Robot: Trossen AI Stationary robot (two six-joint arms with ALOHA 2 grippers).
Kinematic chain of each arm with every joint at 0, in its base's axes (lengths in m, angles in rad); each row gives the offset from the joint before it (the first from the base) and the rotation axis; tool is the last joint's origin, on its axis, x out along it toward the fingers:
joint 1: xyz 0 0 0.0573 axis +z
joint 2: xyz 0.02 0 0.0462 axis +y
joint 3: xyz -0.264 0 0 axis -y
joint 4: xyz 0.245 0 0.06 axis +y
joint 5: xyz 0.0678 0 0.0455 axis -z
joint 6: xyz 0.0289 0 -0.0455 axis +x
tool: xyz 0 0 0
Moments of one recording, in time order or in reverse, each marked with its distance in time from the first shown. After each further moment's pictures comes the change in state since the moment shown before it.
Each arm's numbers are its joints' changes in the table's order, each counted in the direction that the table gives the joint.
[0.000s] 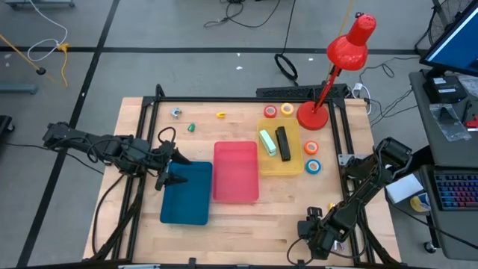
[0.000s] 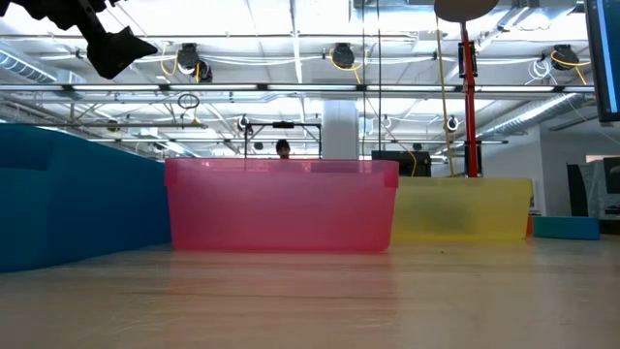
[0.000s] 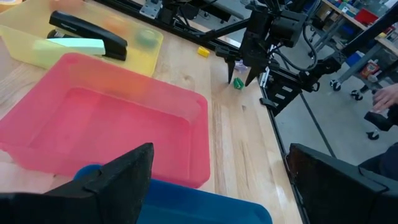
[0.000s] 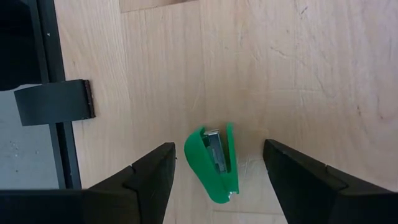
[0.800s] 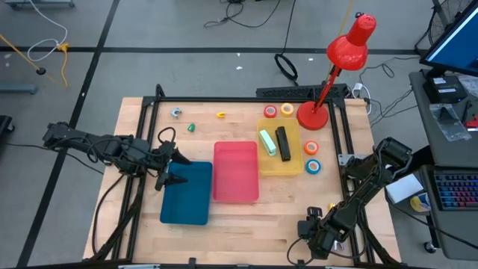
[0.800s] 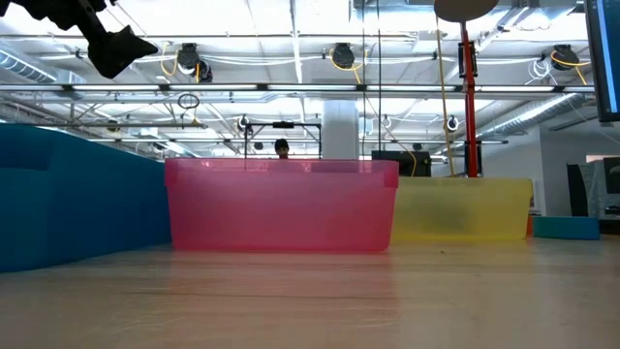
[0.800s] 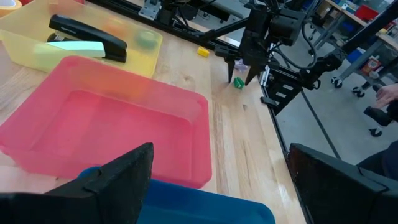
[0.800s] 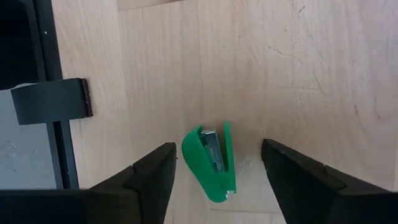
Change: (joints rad) left arm 0.000 0.000 0.000 0.000 0.000 0.022; right arm 0.000 0.000 0.002 0.043 -0.004 0.001
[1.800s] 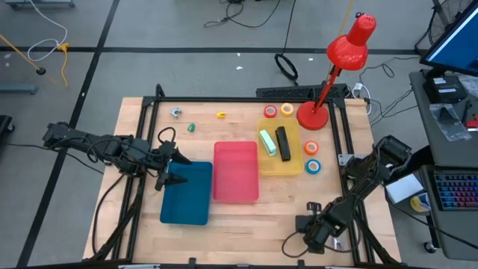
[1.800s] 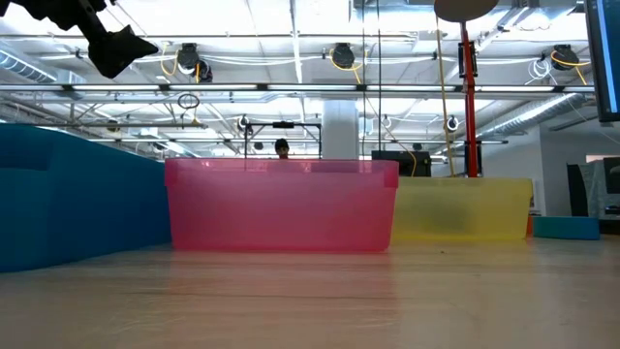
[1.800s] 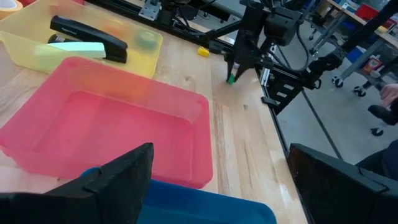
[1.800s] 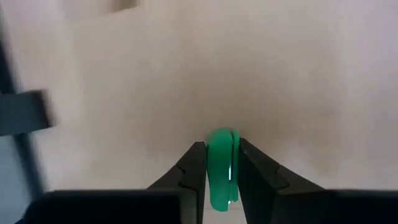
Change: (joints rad) left arm 0.000 0.000 0.000 0.000 -0.002 0.006; right arm -0.082 -0.039 -0.006 0.082 -0.014 -0.036
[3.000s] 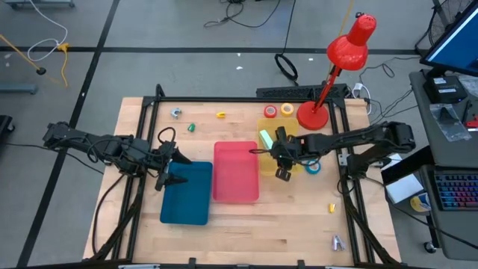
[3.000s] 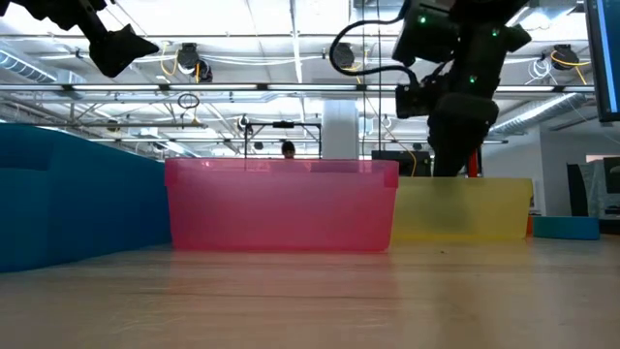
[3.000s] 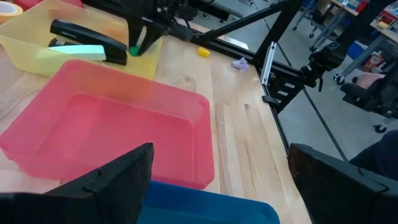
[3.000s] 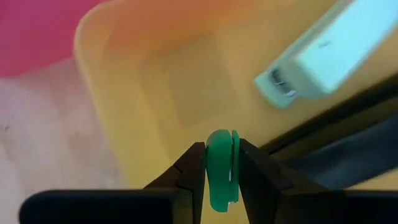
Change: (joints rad) left arm 0.000 0.000 0.000 -0.001 -0.002 0.021; right arm -0.893 -0.163 0.003 0.050 0.067 -0.719
